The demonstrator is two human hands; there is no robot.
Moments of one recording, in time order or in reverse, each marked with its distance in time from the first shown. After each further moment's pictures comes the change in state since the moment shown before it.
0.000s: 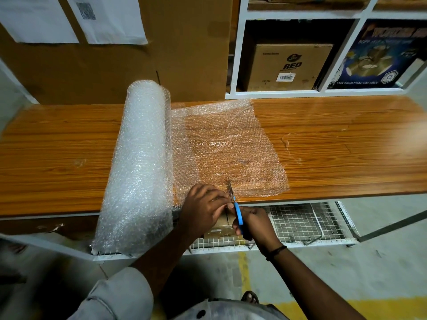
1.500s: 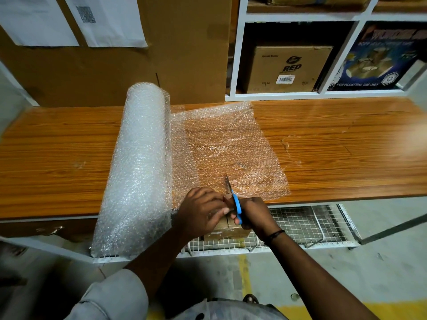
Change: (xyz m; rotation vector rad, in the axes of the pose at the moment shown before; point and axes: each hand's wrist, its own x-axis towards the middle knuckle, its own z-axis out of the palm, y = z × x) left_hand -0.001 -0.008 -0.002 -0.127 -0.022 -0.034; right_hand 0.027 -0.024 -0.003 -0.022 -0.022 0.062
